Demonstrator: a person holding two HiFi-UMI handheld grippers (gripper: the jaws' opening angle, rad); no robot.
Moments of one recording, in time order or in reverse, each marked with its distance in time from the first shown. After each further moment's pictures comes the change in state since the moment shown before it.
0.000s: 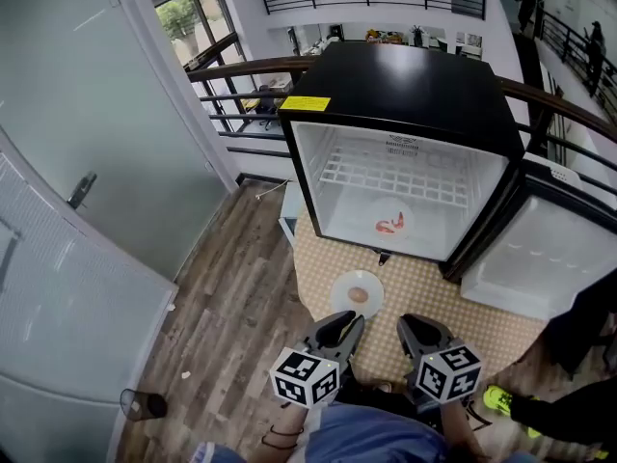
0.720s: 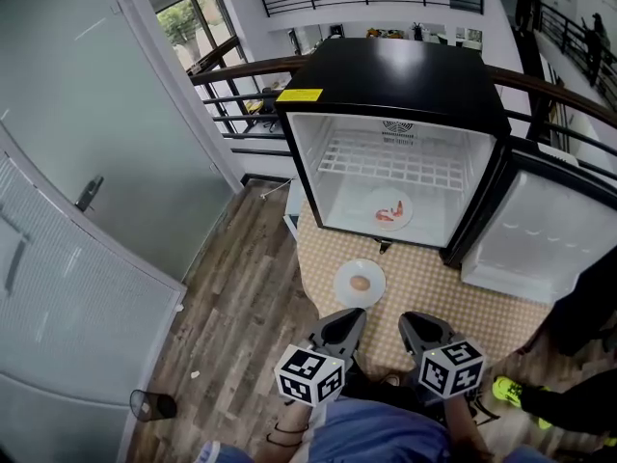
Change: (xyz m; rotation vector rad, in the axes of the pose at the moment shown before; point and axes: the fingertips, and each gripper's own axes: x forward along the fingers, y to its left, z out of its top) left arm -0.017 -0.029 -0.006 0.053 0.002 0.003; right arm -0.023 0.008 -0.023 0.019 0.003 0.020
